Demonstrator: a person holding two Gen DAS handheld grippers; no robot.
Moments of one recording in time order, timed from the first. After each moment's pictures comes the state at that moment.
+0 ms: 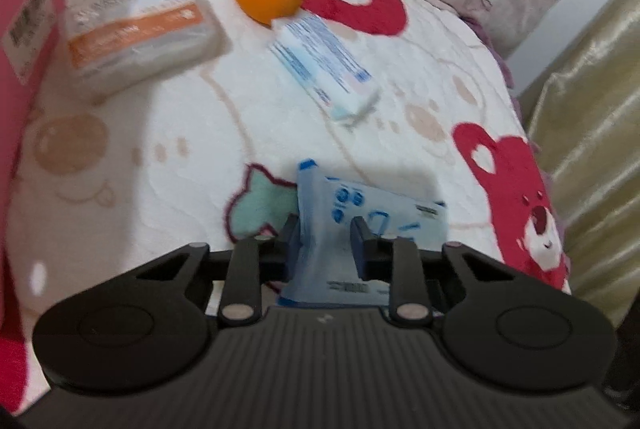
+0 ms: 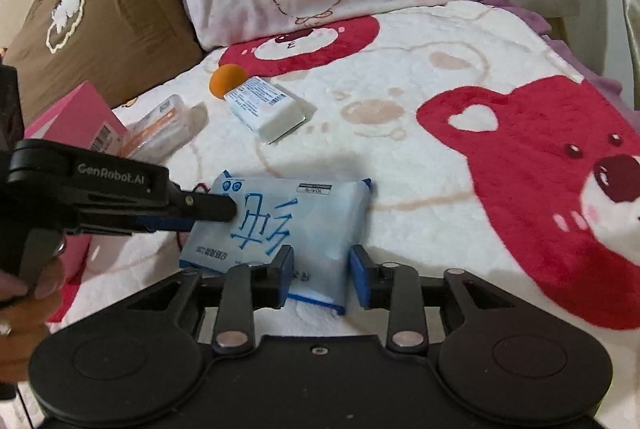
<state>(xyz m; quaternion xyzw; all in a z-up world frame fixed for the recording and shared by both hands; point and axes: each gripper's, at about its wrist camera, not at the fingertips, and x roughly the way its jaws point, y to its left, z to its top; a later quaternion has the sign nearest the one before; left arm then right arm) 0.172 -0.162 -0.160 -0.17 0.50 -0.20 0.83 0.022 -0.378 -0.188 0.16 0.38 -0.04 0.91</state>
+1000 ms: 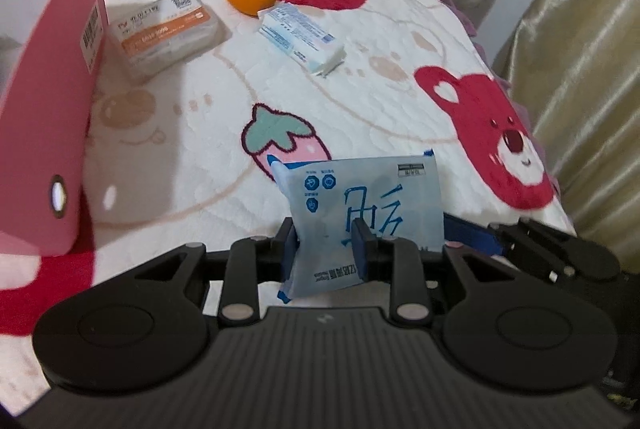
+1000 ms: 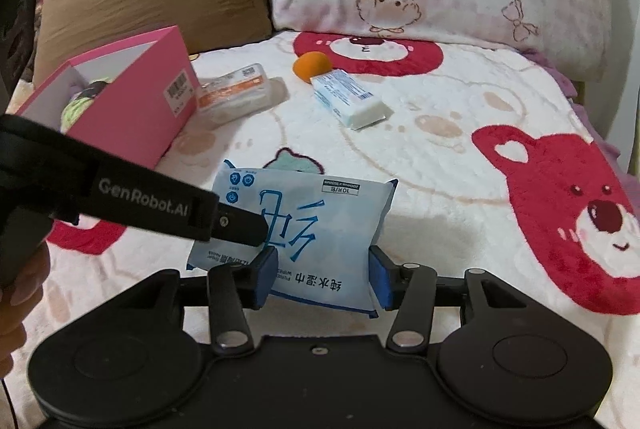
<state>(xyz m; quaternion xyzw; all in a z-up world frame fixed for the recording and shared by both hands) 0.090 -0.145 -0.109 -0.09 0.50 -0.22 0.83 -0.016 -0.295 -0.143 0.05 0.40 -0.03 0.92</state>
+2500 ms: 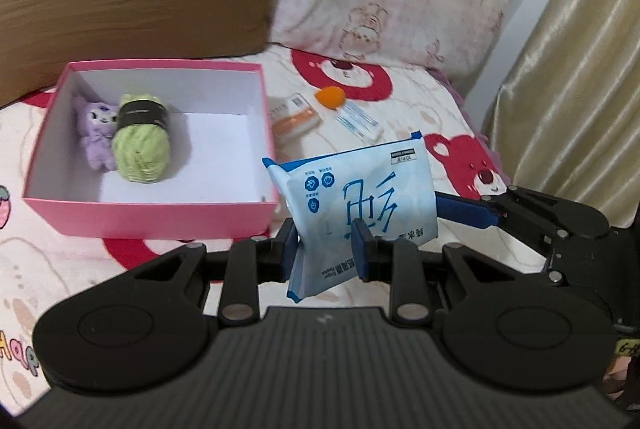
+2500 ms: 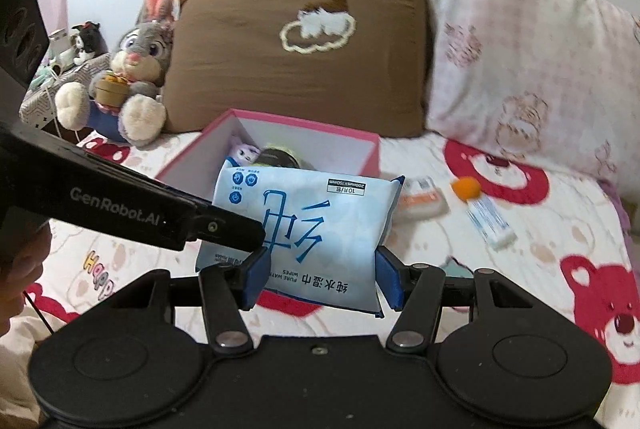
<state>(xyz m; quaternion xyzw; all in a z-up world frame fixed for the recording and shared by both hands) -0.005 0.030 0.047 -0.10 0.44 -0.19 0.87 -0.036 -0.138 0.007 0.00 0.34 0.08 0.94</state>
